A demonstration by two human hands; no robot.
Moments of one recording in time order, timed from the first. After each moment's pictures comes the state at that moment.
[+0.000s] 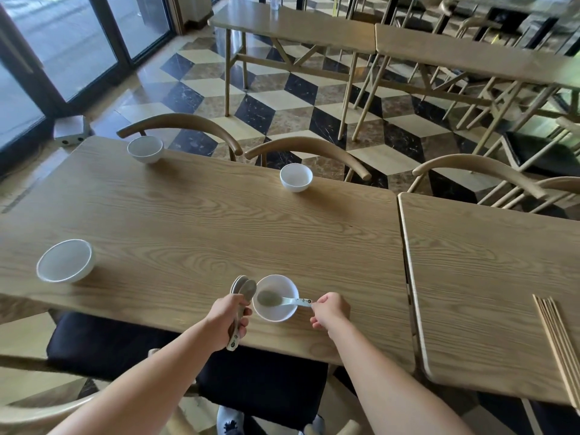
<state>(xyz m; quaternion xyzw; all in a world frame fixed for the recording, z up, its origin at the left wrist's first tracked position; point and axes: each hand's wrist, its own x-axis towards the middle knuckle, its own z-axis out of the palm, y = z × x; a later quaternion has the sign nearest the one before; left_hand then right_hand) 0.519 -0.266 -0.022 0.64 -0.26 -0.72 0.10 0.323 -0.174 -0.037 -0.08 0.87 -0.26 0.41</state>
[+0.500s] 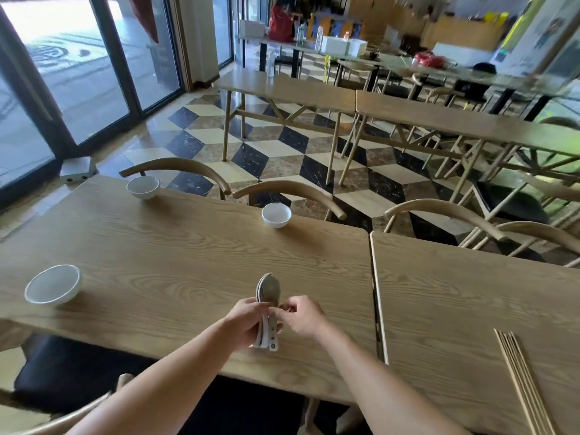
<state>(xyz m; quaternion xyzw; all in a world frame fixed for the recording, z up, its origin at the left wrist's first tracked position) 0.430 -0.224 0.043 0.49 -0.32 -0.79 0.15 0.296 -0.158 0.056 -0.44 0.78 -0.21 0.40</state>
